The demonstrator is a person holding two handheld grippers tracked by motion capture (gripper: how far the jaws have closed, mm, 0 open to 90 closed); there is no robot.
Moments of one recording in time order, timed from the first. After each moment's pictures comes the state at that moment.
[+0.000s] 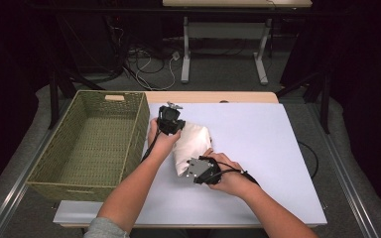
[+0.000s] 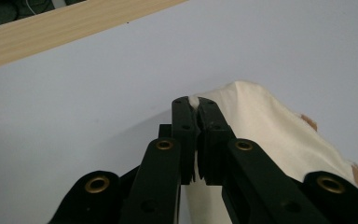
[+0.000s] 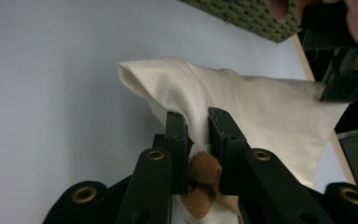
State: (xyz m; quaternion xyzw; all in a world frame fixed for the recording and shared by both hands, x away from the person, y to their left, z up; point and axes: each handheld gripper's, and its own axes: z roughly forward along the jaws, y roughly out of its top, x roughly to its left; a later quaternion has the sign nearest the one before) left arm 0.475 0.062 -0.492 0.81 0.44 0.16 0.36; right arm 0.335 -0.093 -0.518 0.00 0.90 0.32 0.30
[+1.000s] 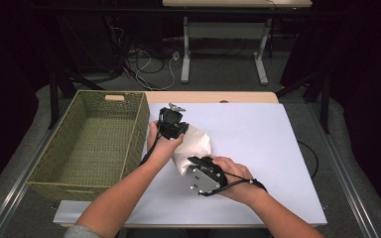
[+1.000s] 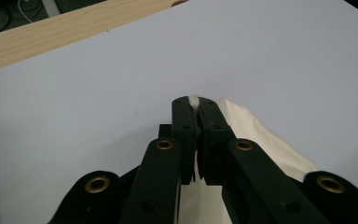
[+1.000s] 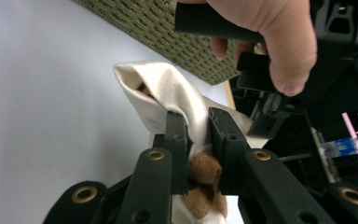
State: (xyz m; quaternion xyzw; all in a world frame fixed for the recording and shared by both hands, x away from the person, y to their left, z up) left arm 0.432 0.056 -0.456 0.81 0.43 0.16 0.36; right arm 0.294 -0.101 -0.485 -0.07 0.84 0.33 0.43
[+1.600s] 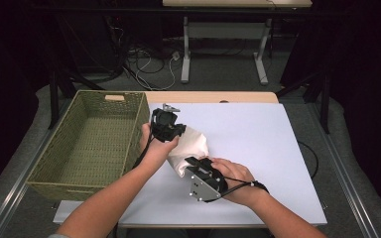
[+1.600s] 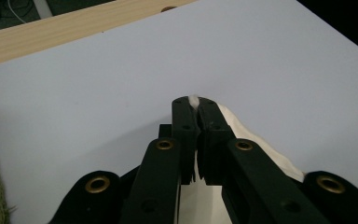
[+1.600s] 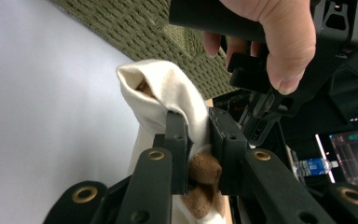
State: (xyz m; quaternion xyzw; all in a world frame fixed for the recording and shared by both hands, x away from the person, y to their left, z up) left arm 0.408 0.072 -0.433 0.80 0.44 0.14 0.39; right arm 0.278 -0.097 -0.472 -0.11 0.82 0.33 0.46
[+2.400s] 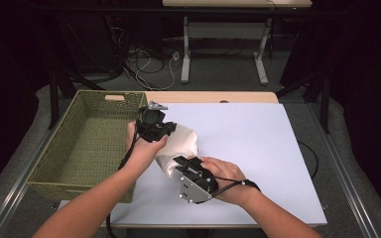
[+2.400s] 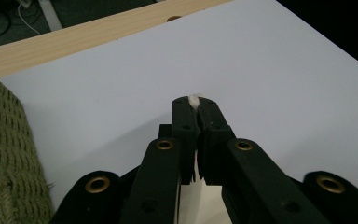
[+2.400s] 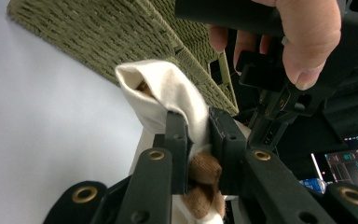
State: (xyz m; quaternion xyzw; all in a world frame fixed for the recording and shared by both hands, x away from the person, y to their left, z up) left arm 0.390 0.100 -0.404 0.80 0.44 0.15 0.39; right arm 0.275 -0.073 -0.458 -0.13 0.80 0.35 0.46
